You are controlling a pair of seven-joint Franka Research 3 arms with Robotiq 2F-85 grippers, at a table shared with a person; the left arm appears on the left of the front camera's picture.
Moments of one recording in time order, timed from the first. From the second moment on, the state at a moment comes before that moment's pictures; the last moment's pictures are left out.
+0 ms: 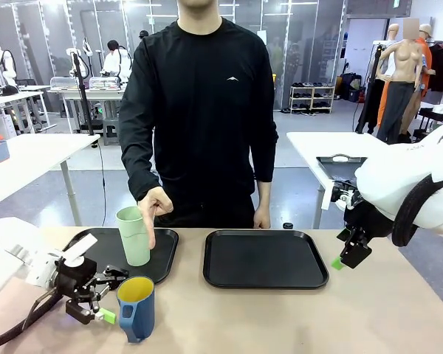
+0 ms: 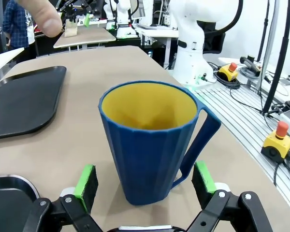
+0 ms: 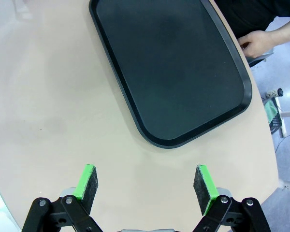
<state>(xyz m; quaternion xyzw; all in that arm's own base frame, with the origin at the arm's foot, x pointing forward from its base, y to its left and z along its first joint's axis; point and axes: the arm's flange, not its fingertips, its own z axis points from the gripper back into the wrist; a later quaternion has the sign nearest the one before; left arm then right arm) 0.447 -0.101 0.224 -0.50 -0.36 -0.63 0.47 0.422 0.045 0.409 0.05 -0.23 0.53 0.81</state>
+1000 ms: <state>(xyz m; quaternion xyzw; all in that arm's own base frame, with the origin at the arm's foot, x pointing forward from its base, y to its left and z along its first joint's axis) 0.453 -0.140 0.214 -0.55 -0.36 -0.61 0.43 0.422 0.045 0.409 0.05 -0.23 0.53 0.81</state>
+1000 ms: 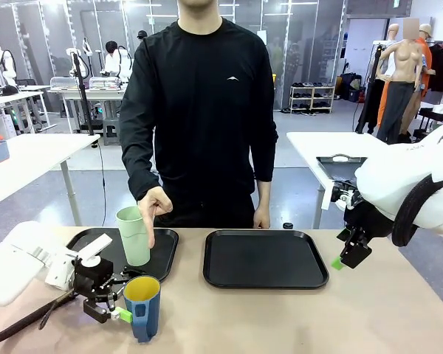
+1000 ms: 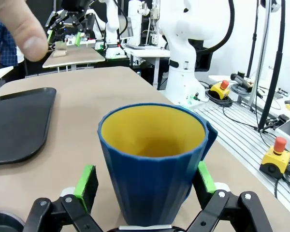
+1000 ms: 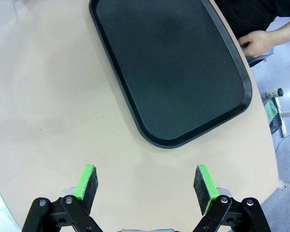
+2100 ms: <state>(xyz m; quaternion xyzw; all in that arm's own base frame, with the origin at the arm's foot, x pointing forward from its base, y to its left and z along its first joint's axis) 0.453 -0.173 0.204 -0.58 -0.34 -0.62 0.40 0.422 0.045 0.409 0.05 -0.23 0.53 0.81</state>
